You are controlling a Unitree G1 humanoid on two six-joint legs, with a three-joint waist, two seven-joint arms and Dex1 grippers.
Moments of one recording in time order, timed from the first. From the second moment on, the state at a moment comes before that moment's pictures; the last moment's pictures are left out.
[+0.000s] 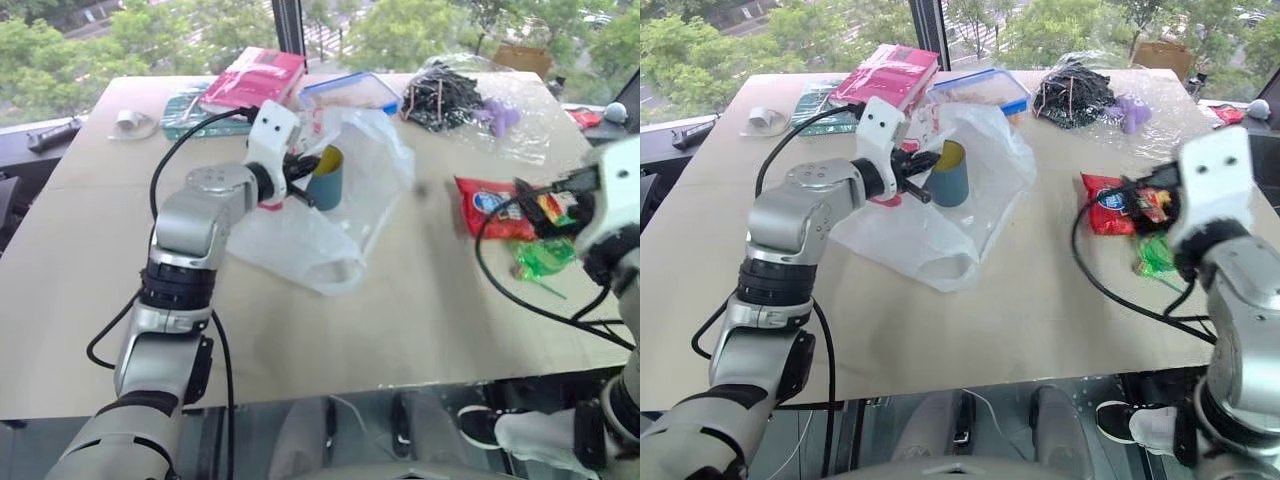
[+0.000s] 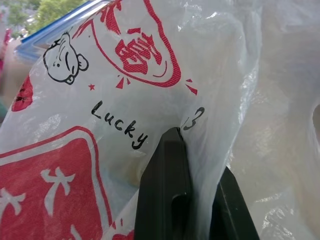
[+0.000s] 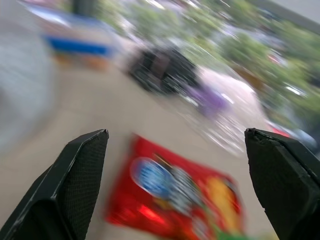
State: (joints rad) left arm -0.84 0.50 -0.07 0.05 -0.26 0.80 -0.53; right arm -0.41 -0.49 -0.36 -1.01 0.01 1.45 0.33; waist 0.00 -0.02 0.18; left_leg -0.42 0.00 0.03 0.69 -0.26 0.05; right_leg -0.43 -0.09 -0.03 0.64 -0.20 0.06
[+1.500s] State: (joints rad) left arm -0.85 0.49 -0.04 0.02 -0.26 0.85 -0.52; right arm -0.10 -0.34 -0.43 -0.45 0.15 0.73 0.28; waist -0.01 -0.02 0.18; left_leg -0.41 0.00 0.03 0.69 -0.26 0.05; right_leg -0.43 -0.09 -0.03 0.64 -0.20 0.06
